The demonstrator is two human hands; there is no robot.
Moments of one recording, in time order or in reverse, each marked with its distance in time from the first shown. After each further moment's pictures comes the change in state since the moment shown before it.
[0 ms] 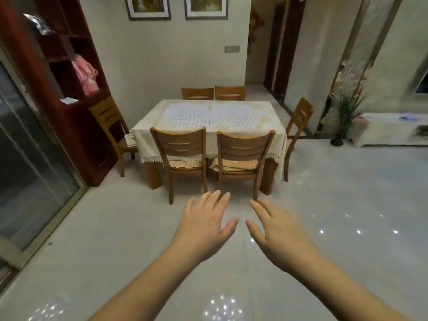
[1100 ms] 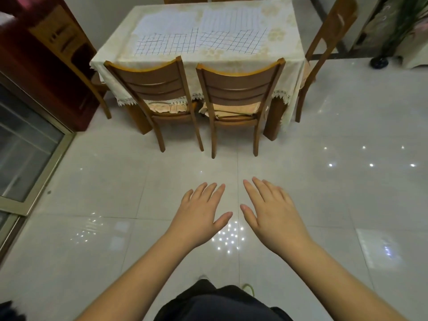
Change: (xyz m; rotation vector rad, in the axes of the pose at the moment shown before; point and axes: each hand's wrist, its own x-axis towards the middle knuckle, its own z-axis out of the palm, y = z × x) left_hand 0.222 0.025 0.172 0.049 -0.341 -0.039; right_hand 0.207 0.191 0.083 -0.059 -0.208 -0.114
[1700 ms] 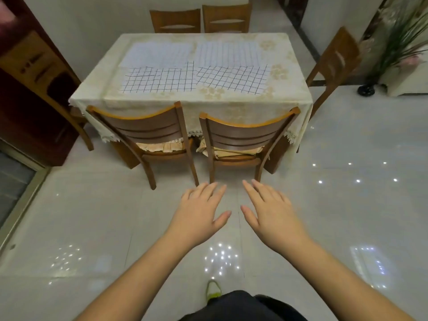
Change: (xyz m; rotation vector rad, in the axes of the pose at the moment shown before) left_hand 0.236 -0.139 -0.089 0.014 0.155 0.129; right_hand 0.272 -0.011 -0.044 -0.018 0.068 0.041
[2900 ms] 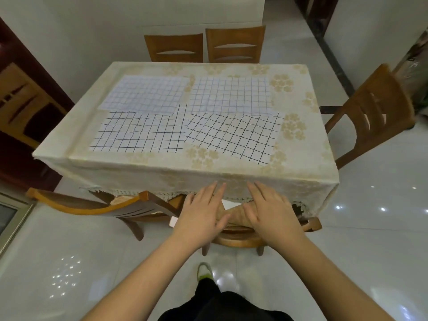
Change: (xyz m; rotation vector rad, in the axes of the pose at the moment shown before) left_hand 0.426 -0.076 -0.026 0.011 0.047 -0.086; right_hand 0.422 0.171 -0.059 0.042 -0.027 -0.020
